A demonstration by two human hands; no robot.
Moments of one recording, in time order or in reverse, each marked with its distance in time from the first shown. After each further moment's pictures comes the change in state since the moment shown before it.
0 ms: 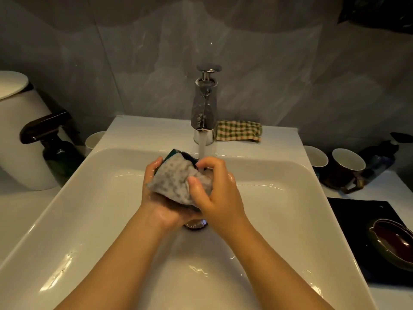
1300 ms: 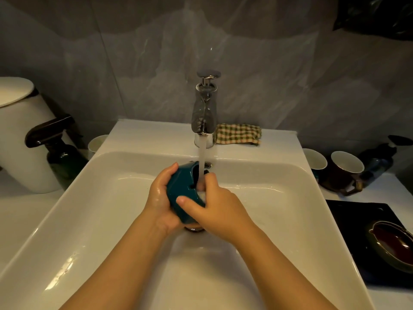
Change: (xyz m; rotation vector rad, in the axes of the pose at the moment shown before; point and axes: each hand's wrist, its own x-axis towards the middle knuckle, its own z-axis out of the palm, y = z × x) left_hand 0.007 -0.007 -0.007 0.208 0.172 0.084; right_hand -0.002 -0.001 -0.008 -0.217 -0.276 0.213
